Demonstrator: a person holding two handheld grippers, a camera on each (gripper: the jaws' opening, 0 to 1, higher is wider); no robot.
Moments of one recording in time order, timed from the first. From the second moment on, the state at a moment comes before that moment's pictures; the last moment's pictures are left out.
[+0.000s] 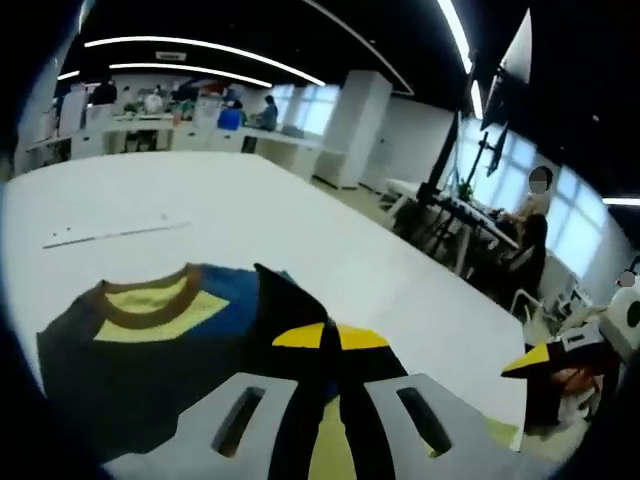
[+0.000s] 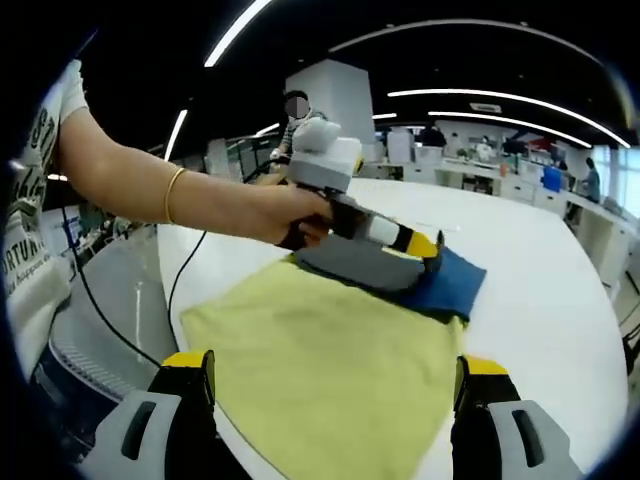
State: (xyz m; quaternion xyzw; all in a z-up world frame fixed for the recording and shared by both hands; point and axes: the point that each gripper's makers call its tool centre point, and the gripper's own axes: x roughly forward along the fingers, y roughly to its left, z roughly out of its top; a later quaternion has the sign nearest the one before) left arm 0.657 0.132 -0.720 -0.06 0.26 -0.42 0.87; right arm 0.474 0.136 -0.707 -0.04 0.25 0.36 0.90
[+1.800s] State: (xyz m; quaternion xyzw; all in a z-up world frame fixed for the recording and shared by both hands) left arm 0.539 0.242 -0.711 0.05 0.21 -0.51 0.83; right arm 0.447 0.134 -0.728 -0.13 0.33 0.46 0.81
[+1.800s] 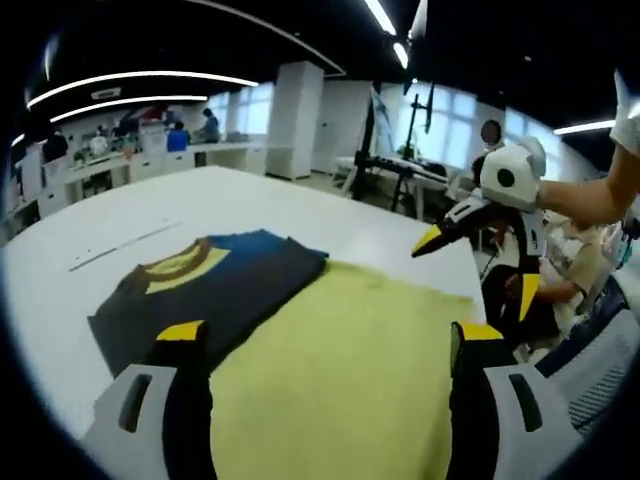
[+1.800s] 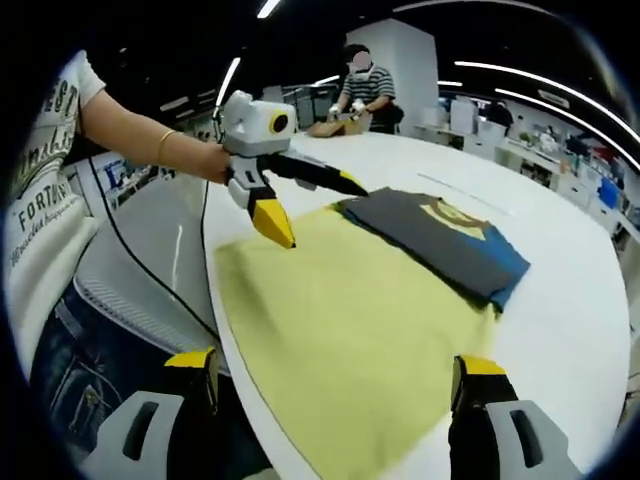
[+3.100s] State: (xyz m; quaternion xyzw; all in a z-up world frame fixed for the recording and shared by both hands) left arm 0.415 0.338 -0.767 0.14 0.32 -0.54 0.77; right arm 0.412 0.121 -0.761 -0.19 0.39 0.49 0.76
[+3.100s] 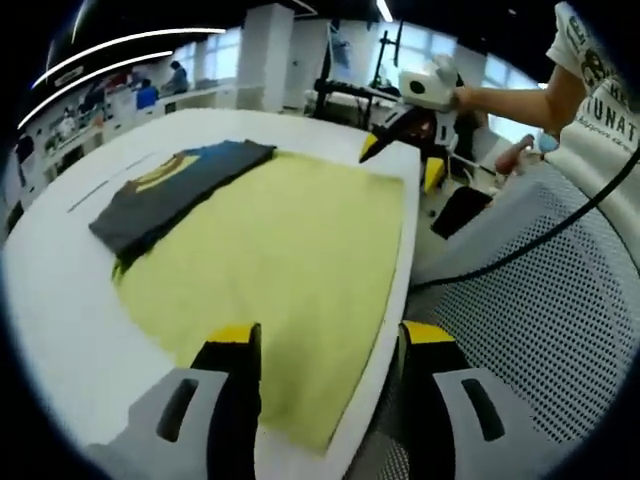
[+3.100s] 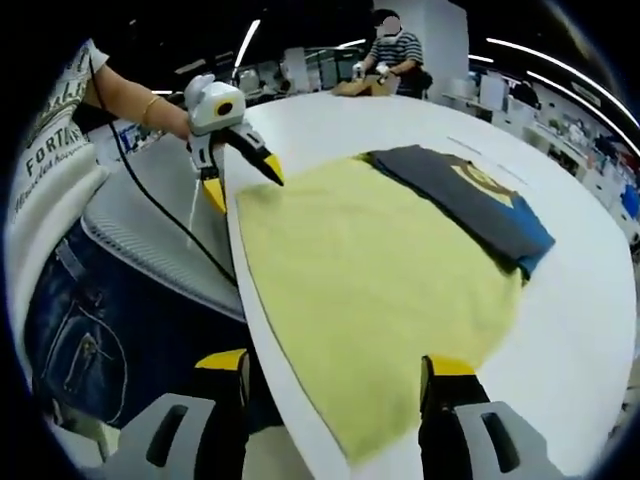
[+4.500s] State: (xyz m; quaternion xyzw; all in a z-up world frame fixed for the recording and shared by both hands) left arm 0.410 0.360 -0.789 0.25 0.34 -0.51 0.75; right arm 0.414 0.087 -0.791 -0.28 0.43 0.46 0.73
